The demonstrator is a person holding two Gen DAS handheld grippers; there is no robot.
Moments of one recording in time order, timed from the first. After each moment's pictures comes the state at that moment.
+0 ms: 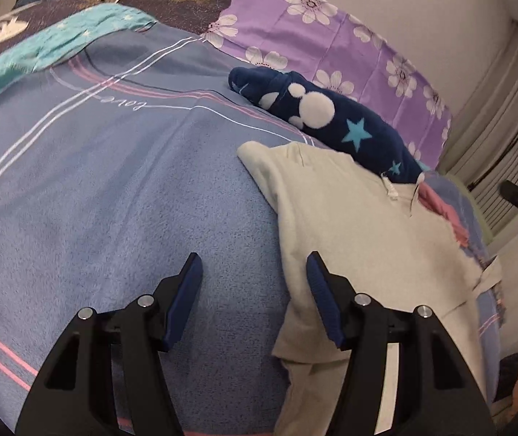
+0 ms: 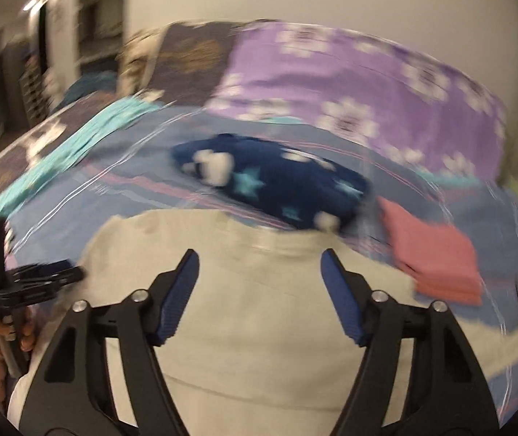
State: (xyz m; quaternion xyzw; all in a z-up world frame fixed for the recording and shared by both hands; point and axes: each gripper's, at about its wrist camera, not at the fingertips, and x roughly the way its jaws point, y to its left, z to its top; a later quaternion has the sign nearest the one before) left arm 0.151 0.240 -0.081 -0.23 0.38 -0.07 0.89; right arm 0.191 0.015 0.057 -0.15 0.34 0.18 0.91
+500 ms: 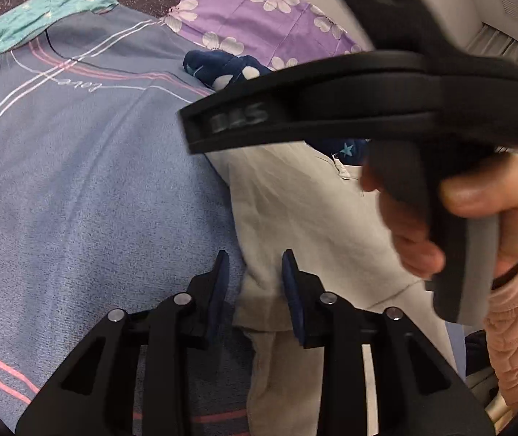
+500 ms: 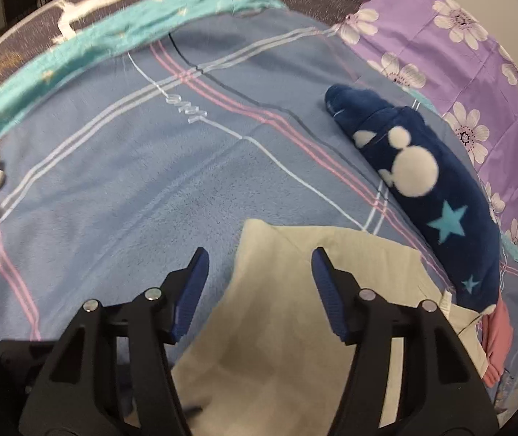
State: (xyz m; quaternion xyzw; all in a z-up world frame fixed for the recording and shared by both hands) left arm 0.148 0.236 -0.086 -0.25 0.38 -0.17 0.87; right arm 0.268 0.234 -0.054 -0.29 0.48 0.19 0.80
